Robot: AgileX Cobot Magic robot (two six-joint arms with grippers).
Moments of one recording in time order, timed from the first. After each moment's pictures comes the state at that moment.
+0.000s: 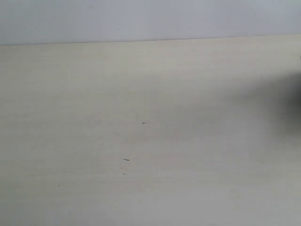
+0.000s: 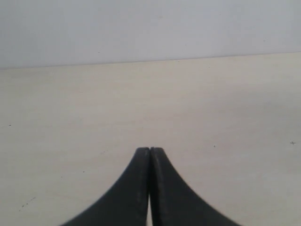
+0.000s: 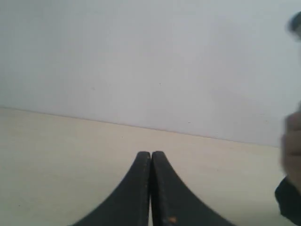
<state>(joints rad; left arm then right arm) -0.07 0.00 0.00 0.10 0.32 -0.11 0.39 0.41 -0.49 -0.18 0.30 0.23</state>
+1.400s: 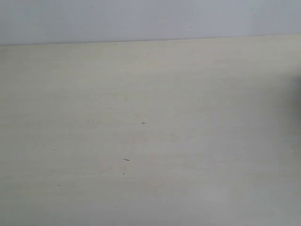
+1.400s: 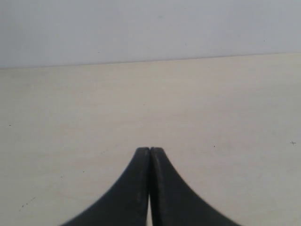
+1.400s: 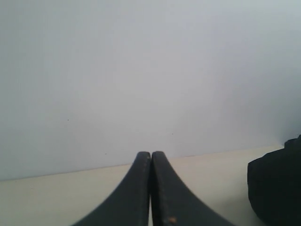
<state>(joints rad) -0.07 0.00 0.00 0.10 0.32 -0.11 -0.03 0.01 0.00 -0.02 -0.02 0.14</state>
